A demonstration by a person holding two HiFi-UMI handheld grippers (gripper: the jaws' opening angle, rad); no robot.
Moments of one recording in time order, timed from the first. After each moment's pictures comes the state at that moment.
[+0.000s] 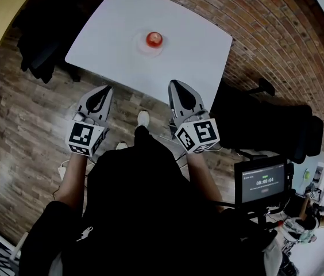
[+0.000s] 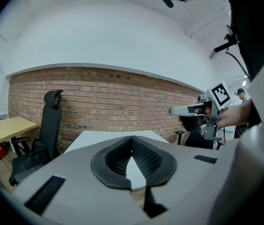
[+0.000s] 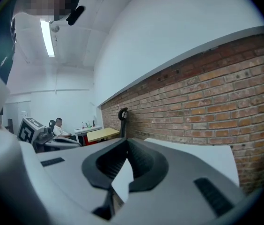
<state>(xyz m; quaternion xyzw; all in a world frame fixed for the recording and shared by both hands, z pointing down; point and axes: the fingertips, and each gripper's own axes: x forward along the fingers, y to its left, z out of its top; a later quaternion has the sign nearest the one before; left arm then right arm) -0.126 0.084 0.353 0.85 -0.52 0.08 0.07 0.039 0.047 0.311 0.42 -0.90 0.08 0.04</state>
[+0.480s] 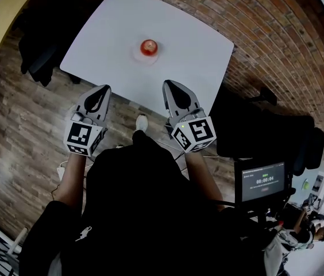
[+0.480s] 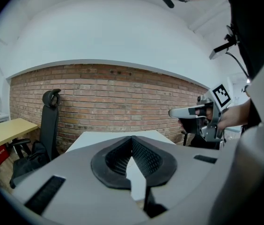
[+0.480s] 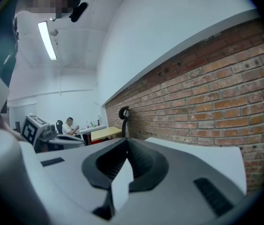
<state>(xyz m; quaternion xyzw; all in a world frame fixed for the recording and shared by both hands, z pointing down) -0.096 0.014 0.354 0.84 -0.53 0.10 0.08 0.058 -0.027 0.324 0.38 -0.92 0.10 0.04</state>
